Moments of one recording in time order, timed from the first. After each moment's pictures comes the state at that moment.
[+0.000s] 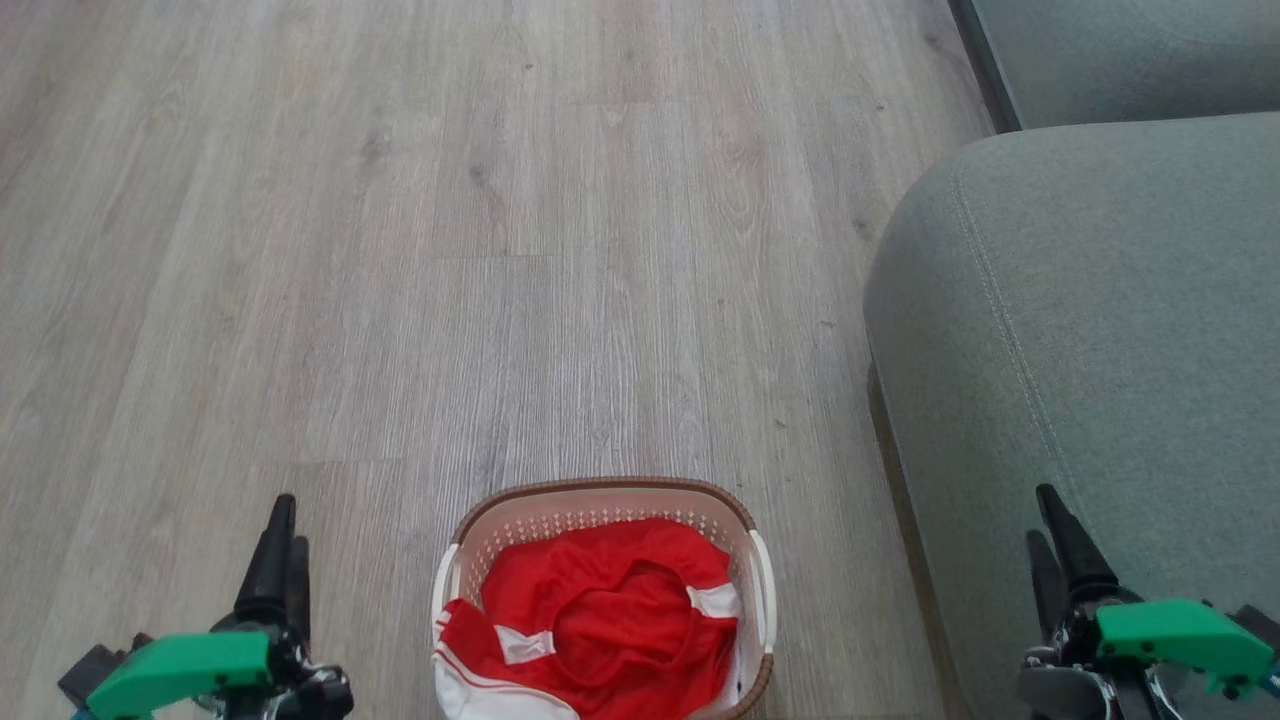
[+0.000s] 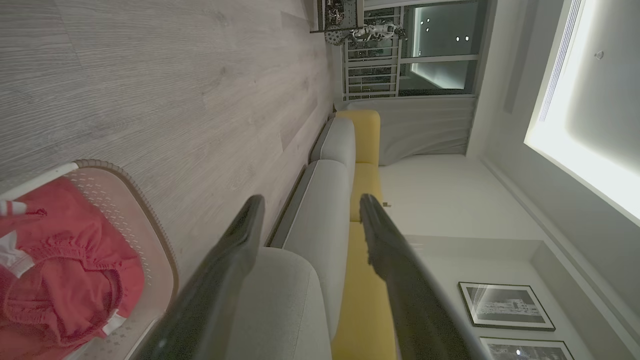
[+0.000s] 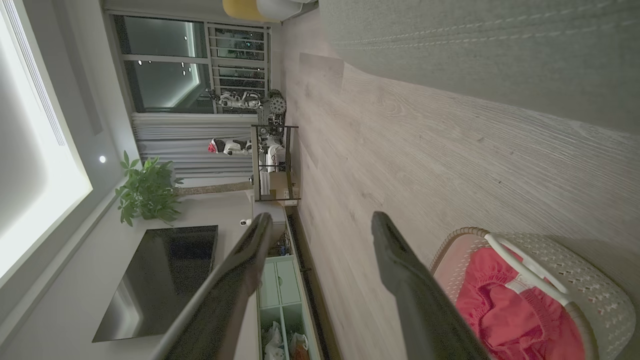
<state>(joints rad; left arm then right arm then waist) 0.02 0.03 0.05 0.31 -1.53 -0.11 0.05 0.01 -0.04 -0.10 0.35 1.54 0.12 0.06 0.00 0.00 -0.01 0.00</state>
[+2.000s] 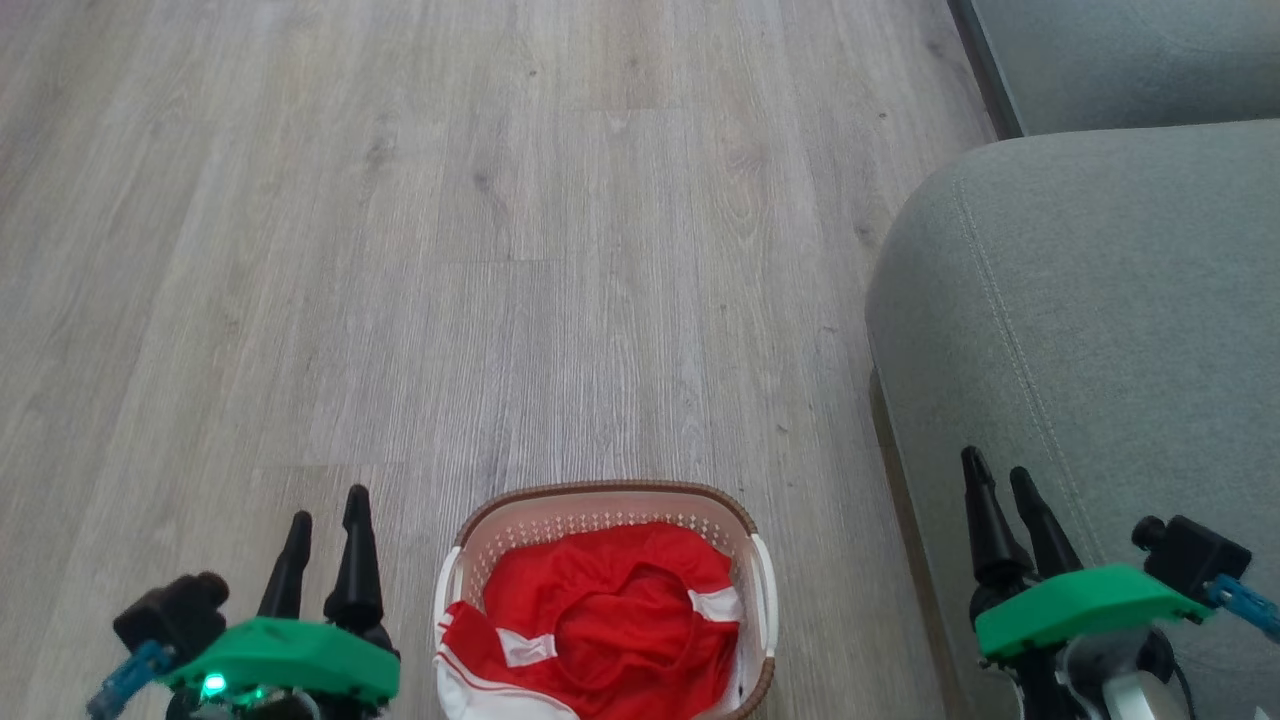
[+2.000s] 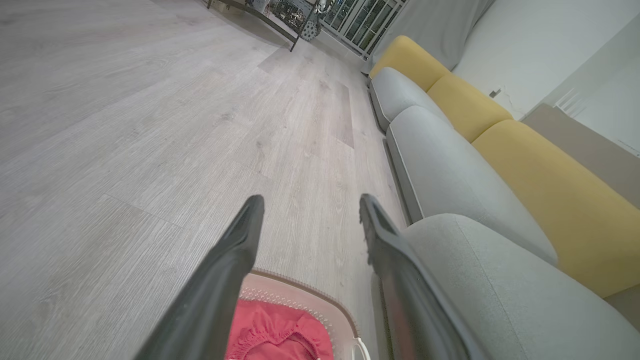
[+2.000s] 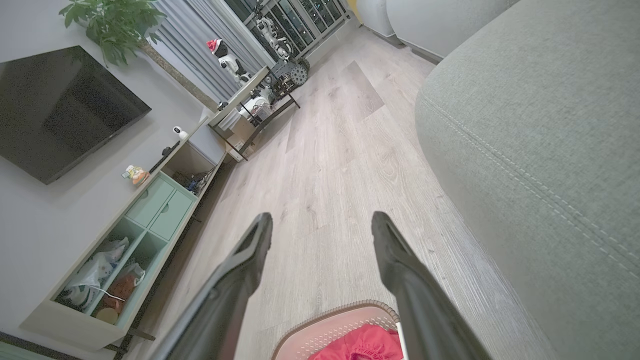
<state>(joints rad) 0.07 0.04 -0.07 0.15 -0.64 0.00 -0.11 0.01 -0.04 0.02 0.23 0.74 0.12 -0.11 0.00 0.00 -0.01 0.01</state>
